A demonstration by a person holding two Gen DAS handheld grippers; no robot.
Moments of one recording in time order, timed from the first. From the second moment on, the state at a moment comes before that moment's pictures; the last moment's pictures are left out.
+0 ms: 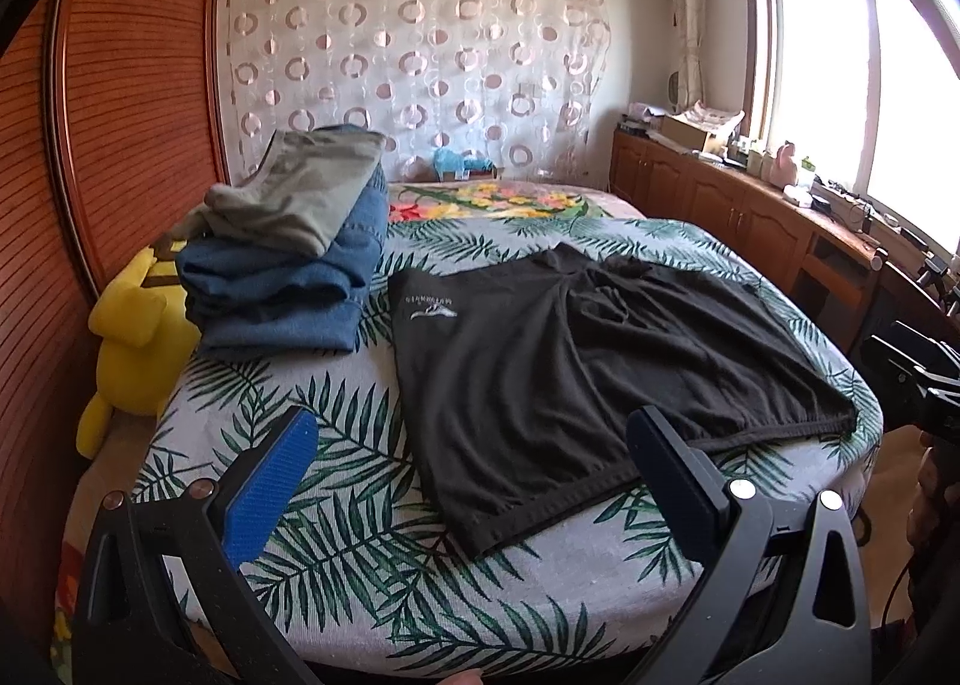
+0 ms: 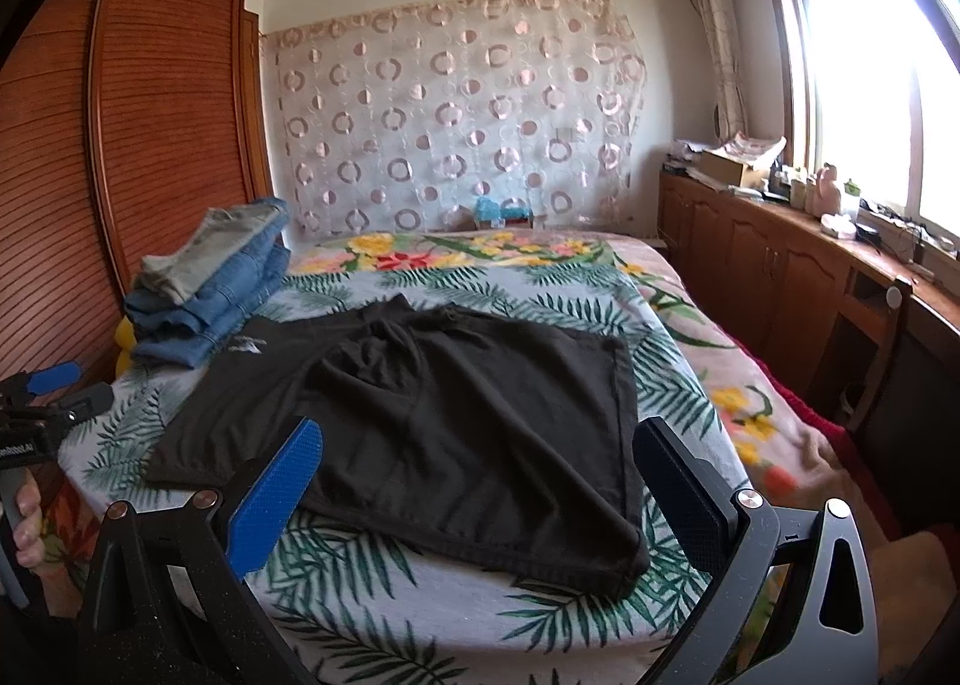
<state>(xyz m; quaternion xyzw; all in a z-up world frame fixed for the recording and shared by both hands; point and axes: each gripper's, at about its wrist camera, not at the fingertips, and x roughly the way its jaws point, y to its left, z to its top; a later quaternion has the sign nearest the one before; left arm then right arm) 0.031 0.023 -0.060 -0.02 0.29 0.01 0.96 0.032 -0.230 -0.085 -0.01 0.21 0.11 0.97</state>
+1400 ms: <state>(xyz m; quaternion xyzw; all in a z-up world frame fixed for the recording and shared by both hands) 0.050 0.030 -0.124 -0.03 0.40 -0.05 0.92 0.012 -0.214 -0.066 -0.02 0.29 0.09 0.95</state>
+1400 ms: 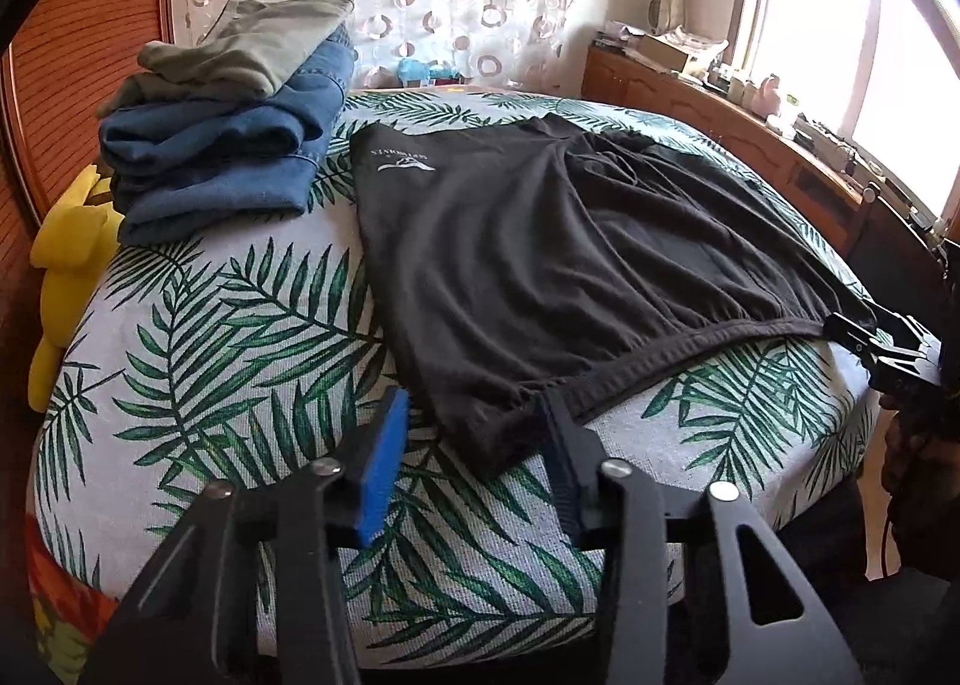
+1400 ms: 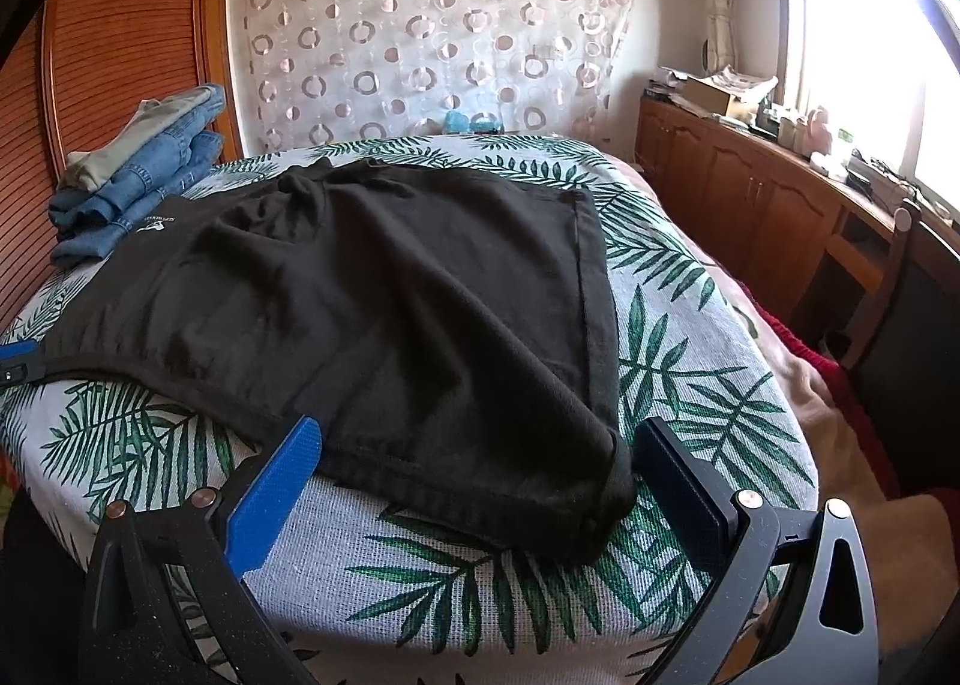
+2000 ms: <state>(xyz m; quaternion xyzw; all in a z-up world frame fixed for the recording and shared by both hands) 0.062 0.010 -0.079 -0.01 0.36 -0.10 0.93 0.044 -0.235 -0.091 -0.02 0.28 0.10 0.95</state>
